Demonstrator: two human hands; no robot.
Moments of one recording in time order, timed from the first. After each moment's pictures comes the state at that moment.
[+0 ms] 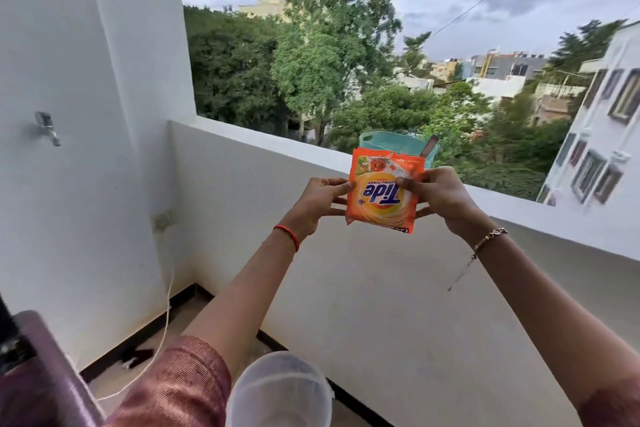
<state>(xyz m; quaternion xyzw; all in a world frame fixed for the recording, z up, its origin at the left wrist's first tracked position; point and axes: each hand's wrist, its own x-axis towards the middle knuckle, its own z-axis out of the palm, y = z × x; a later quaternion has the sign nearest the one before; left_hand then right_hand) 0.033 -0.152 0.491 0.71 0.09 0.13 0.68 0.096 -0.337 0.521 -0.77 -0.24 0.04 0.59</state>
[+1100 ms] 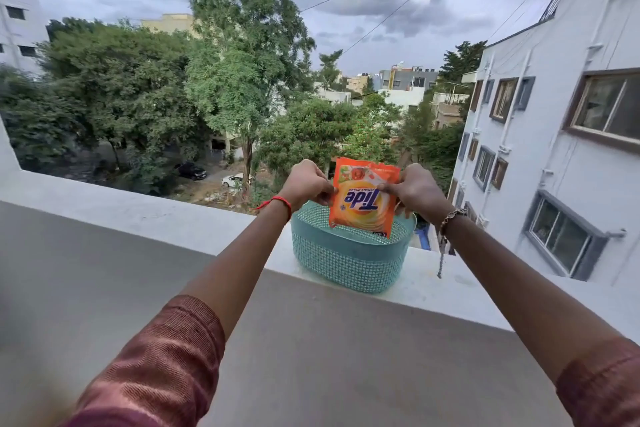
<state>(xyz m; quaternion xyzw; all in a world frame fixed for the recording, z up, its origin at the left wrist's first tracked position) 0.440 -0.087 0.533 0.85 0.00 0.10 0.51 0.443 -0.285 0.545 -0.90 -0.11 -0.10 0.40</state>
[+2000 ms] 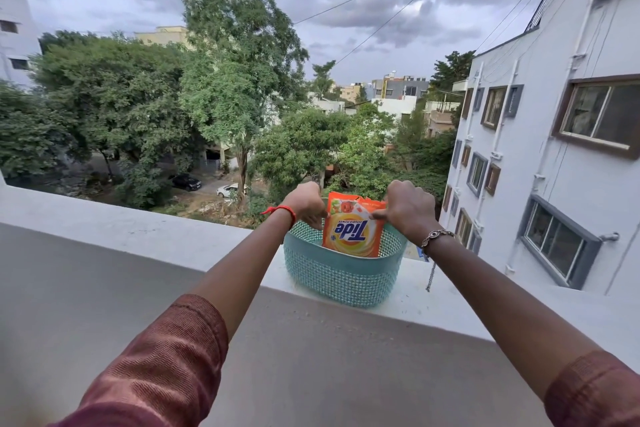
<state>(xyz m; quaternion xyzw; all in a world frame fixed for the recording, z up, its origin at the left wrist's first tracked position) 0.463 -0.095 0.529 0.93 0.01 0.00 0.36 0.437 -0.276 0.539 -0.97 -0.08 -0.18 0.09</state>
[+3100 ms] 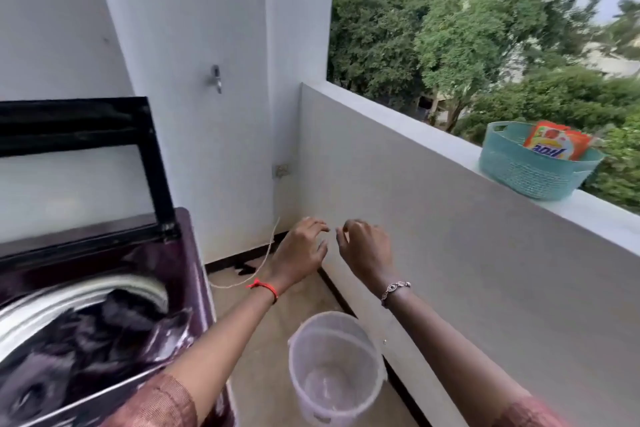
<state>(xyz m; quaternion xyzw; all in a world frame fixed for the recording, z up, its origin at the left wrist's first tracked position) -0.087 -0.092 0.348 0.91 0.23 0.30 0.19 0.013 -0.189 0.388 -0.82 -0.52 -0.10 0.21</state>
